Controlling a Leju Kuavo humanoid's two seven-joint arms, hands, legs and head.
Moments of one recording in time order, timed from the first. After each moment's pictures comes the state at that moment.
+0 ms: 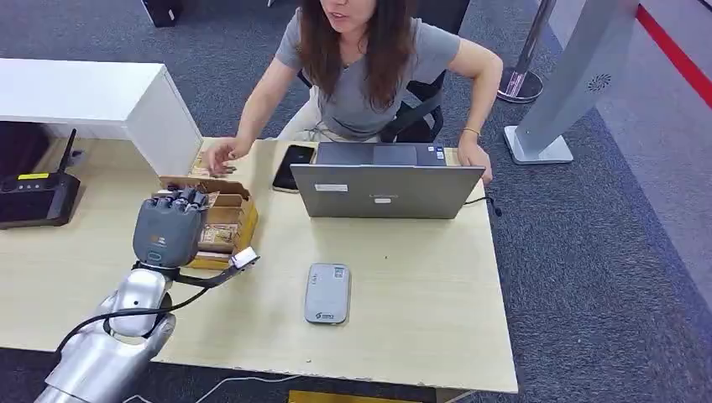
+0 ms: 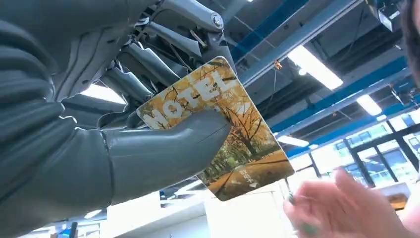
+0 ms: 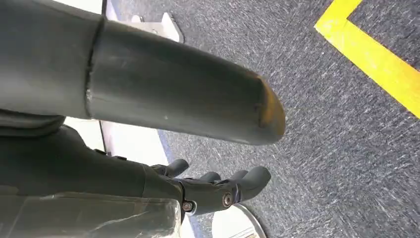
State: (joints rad) left arm -0.34 0.36 -0.48 -1.36 -1.53 0.42 0.24; right arm -0.09 0.09 -0.60 -0.23 1.57 -0.13 0.22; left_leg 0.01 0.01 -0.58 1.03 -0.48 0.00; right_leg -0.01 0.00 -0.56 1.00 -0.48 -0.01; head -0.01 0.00
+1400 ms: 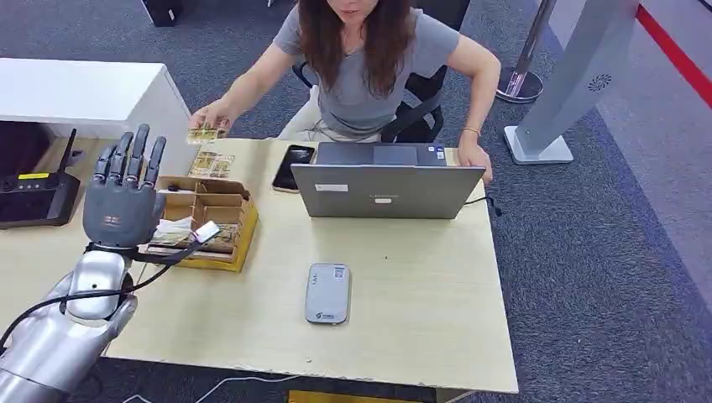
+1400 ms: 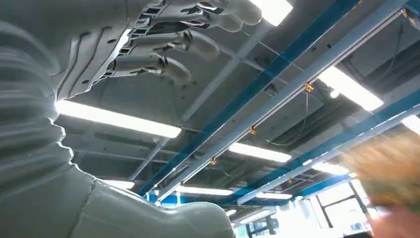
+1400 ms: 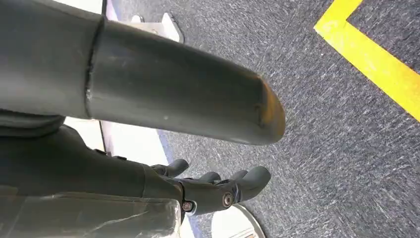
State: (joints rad) left arm -0.42 0.52 -0.50 -1.37 -1.53 0.46 0.34; right arm -0.09 0.10 -0.60 -0.23 1.57 -0.14 0.22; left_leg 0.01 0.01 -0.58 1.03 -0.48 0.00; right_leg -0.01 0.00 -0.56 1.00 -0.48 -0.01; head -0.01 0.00
